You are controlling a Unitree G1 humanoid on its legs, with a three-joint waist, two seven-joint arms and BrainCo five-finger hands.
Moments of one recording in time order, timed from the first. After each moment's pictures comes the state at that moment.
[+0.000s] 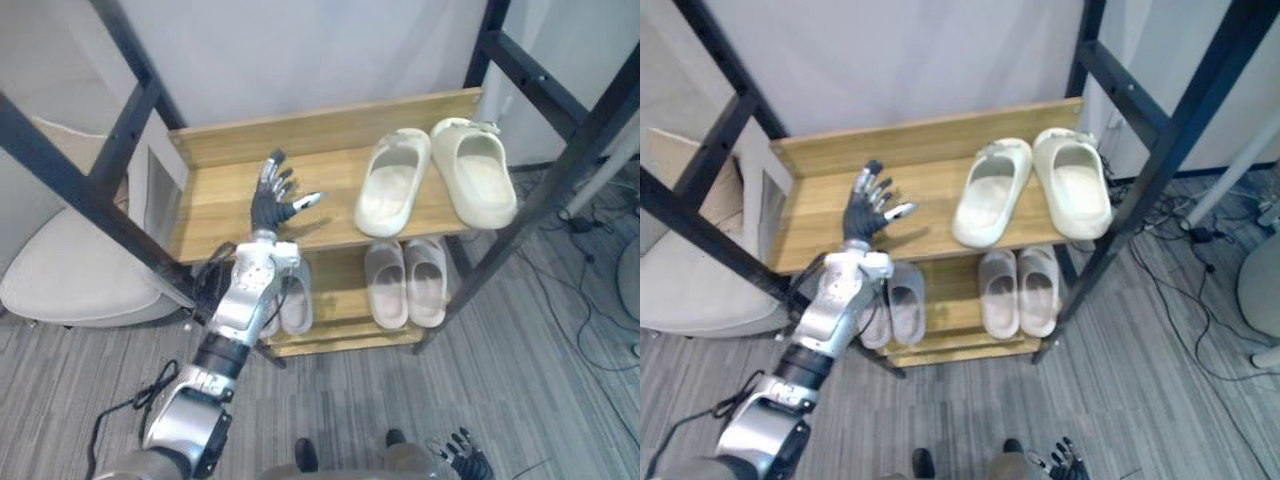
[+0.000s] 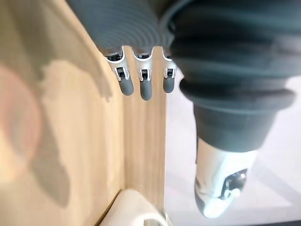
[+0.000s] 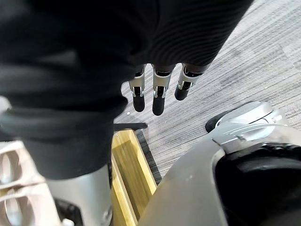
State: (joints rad) left arm -0.48 0.18 -0.26 0.27 -0.36 -0.12 0.24; right arm 0.41 -0.12 -0.06 0.61 0.27 -0.14 0.02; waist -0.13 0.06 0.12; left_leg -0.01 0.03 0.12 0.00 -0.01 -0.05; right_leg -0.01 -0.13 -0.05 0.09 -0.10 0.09
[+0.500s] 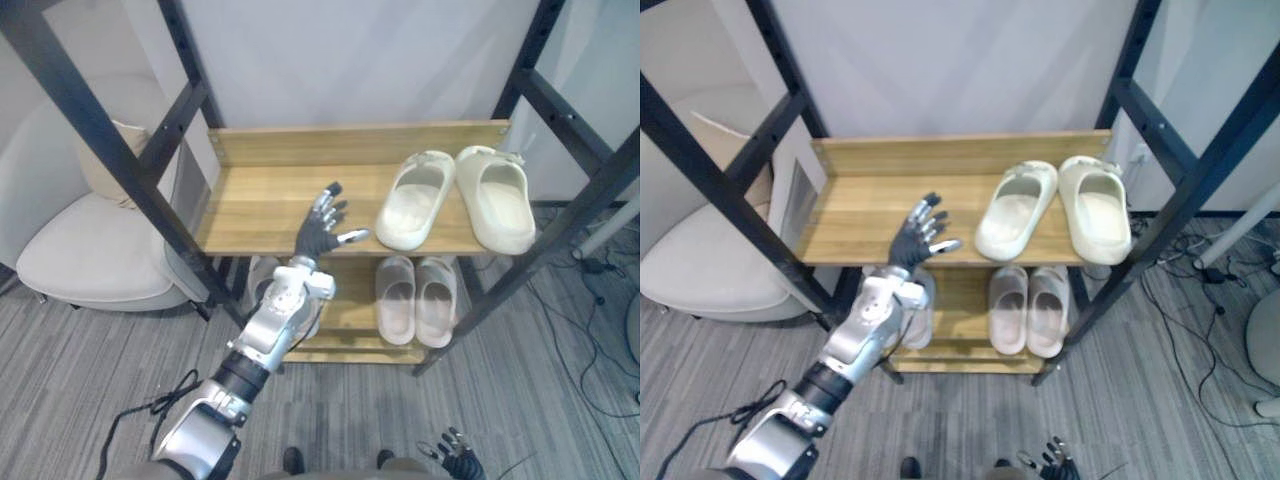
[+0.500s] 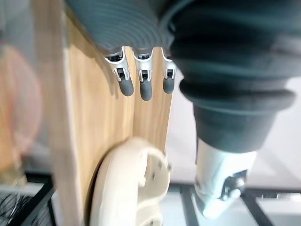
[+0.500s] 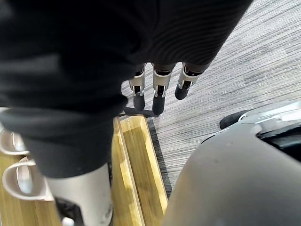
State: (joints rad) left arm -0.47 0.11 -0.46 0.27 -0.41 -0.12 0.19; right arm 0.40 -0.12 -0.03 0.63 0.27 -0.13 0.00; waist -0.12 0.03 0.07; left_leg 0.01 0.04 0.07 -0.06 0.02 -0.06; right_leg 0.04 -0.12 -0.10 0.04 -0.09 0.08
